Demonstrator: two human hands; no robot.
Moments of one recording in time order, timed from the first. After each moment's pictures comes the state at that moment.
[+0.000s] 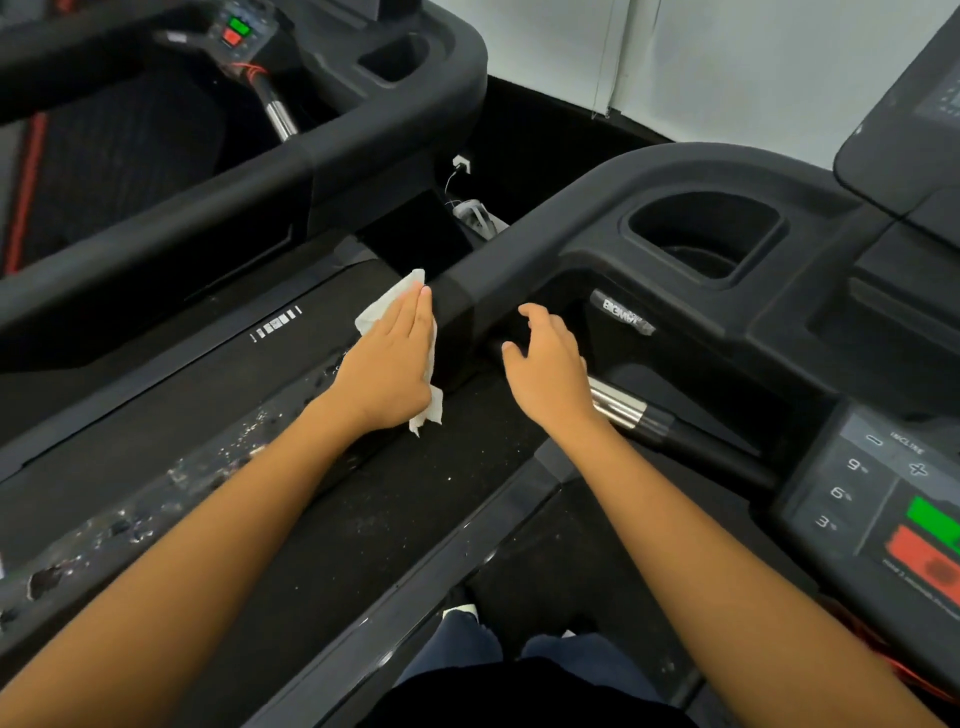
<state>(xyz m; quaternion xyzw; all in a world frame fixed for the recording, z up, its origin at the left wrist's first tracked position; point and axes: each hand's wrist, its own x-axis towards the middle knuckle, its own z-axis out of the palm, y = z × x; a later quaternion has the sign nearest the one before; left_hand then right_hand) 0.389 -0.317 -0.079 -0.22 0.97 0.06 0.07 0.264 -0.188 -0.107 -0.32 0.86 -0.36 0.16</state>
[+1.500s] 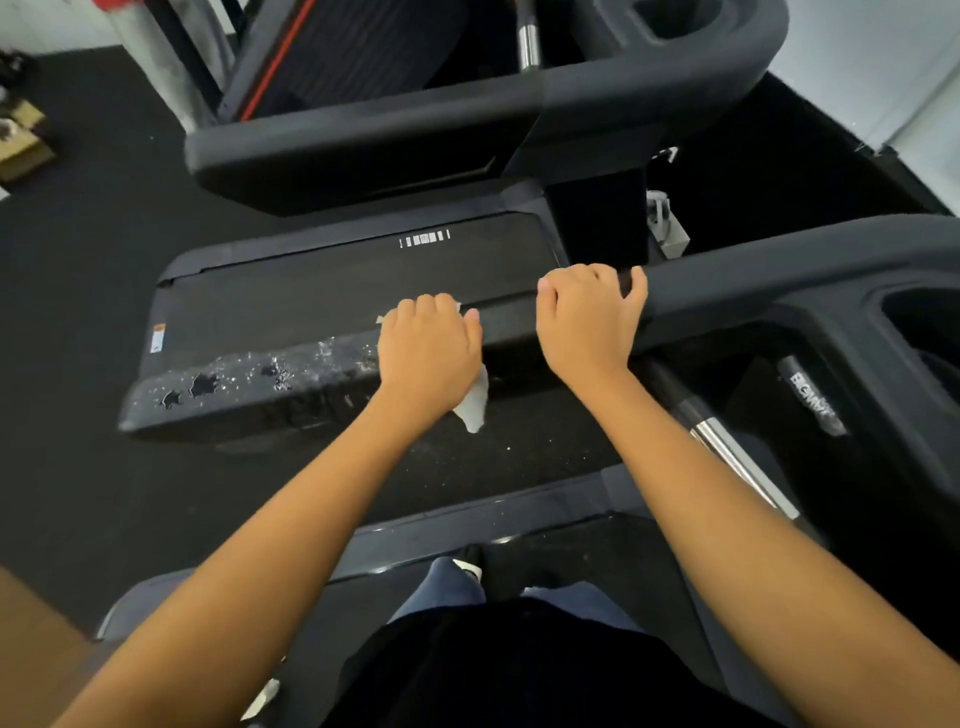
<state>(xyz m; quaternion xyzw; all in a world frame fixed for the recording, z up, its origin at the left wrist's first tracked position) 0.460 -0.322 -0.107 -0.57 0.82 -0.02 -0.05 0.298 -0.298 -0.121 -0.56 0.80 -0.22 -0.04</state>
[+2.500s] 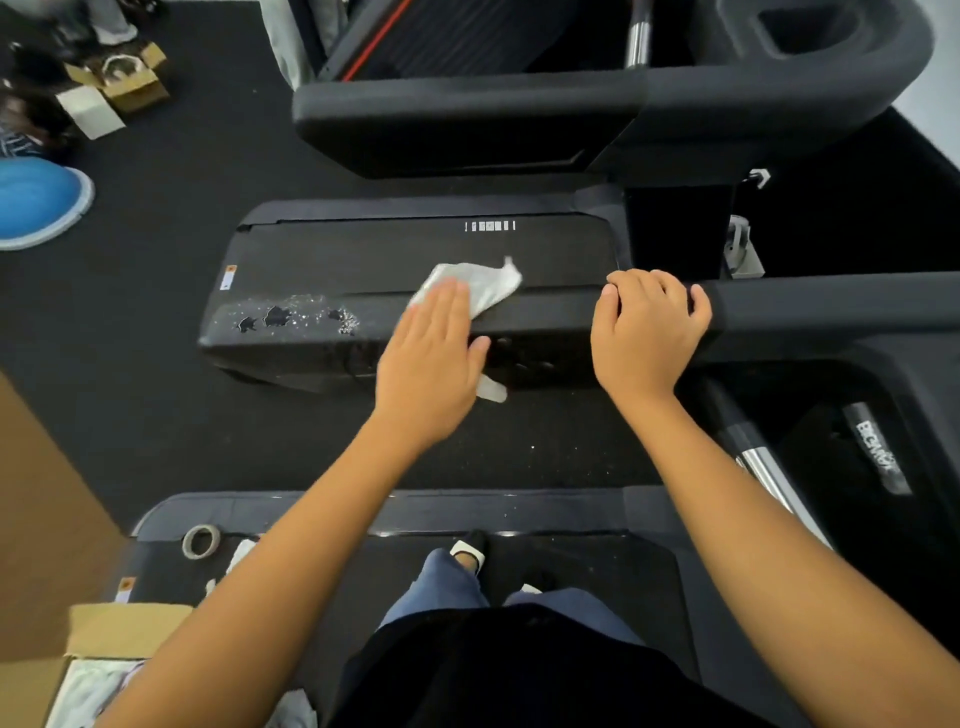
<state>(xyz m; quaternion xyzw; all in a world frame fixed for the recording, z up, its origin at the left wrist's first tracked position) 0.522 -0.279 -0.123 -0.58 0.81 0.01 -0.10 0.304 -0.291 -0.135 -0.57 0.77 -0.28 -0.08</state>
